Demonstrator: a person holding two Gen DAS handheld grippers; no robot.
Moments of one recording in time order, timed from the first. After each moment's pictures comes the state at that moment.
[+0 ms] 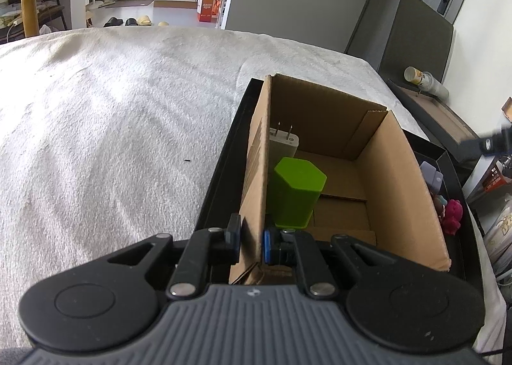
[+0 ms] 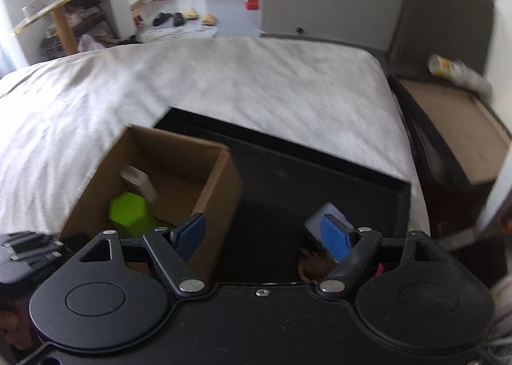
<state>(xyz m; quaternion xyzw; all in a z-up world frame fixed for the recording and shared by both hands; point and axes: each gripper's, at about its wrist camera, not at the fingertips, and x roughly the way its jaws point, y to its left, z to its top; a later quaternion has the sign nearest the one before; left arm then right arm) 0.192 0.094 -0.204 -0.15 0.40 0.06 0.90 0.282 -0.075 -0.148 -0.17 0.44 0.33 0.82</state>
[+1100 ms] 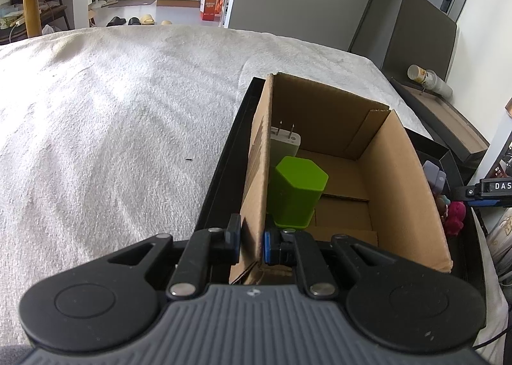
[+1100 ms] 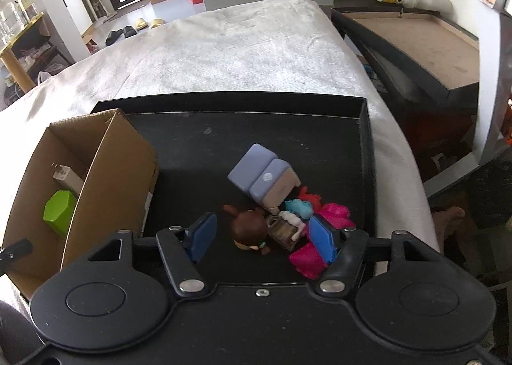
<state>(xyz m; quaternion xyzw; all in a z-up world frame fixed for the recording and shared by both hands) 0.194 0.092 -0.203 -0.14 0.41 0.07 0.90 0.319 -0.142 -0.220 -0.07 0.49 0.27 0.83</state>
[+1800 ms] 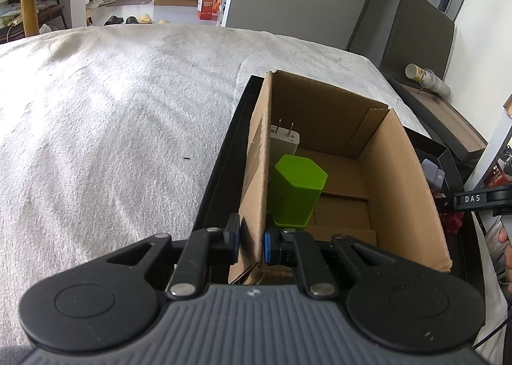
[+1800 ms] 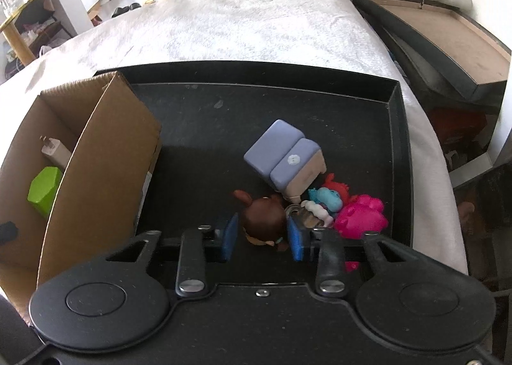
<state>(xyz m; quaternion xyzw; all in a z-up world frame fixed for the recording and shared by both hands) 0.194 0.092 -0.205 -0.14 0.41 0.07 0.90 0.317 -0.116 -0.250 -0.11 0.50 0.28 0.81</state>
